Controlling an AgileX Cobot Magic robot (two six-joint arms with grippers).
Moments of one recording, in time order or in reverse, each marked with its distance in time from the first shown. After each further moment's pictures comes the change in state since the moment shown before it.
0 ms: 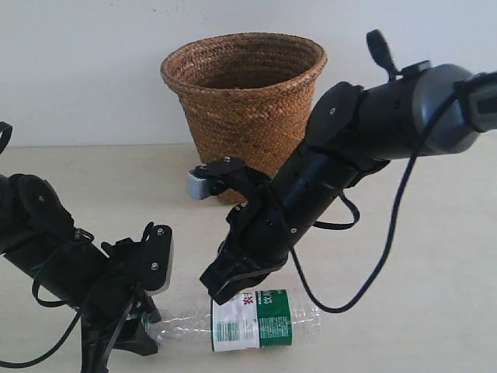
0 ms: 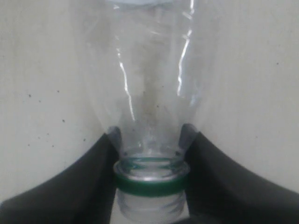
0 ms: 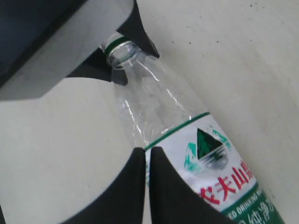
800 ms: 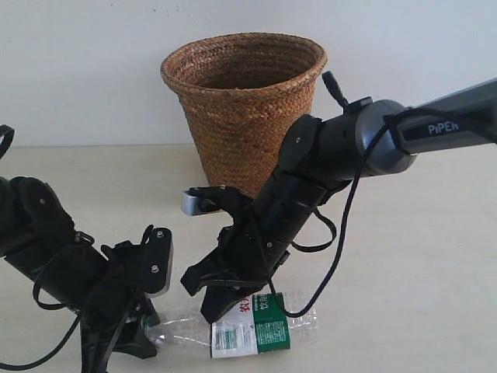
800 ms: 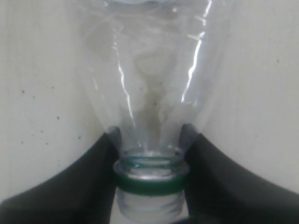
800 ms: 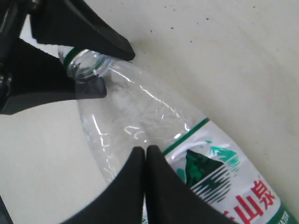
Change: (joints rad) left arm 0.000 0.005 0.004 0.000 -0.008 -0.006; right arm 0.008 0.186 -0.098 -0.036 0.043 0.224
